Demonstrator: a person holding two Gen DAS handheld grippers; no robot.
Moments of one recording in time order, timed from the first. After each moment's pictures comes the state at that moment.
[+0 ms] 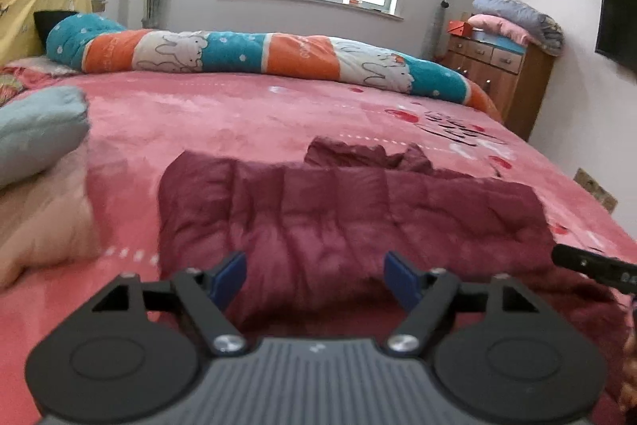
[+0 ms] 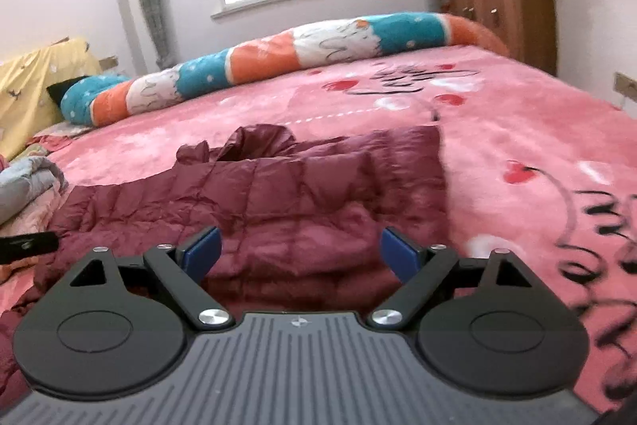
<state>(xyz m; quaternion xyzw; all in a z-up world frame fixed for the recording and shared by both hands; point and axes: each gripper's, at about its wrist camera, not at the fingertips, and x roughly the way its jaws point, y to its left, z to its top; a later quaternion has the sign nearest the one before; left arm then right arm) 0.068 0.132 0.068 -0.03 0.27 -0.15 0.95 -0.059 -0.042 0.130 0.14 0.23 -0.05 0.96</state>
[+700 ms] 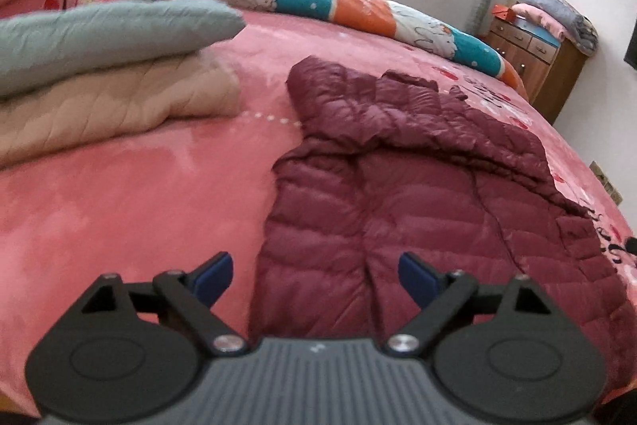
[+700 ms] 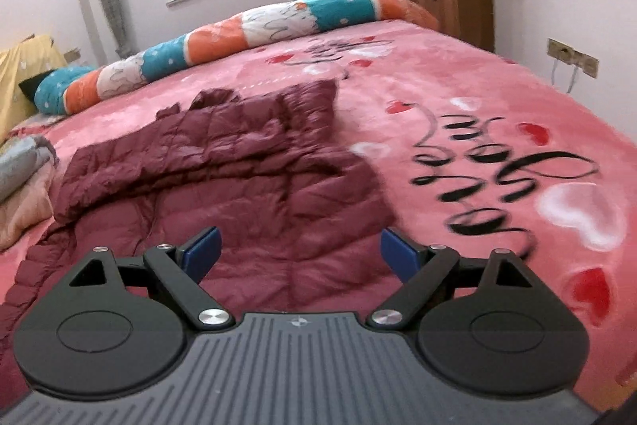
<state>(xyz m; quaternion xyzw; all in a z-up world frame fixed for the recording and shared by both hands) -0.061 0.243 0.052 -0.08 0.35 -0.09 0.93 -0.204 -0.064 0.153 0.16 0.27 -0.12 0.94</state>
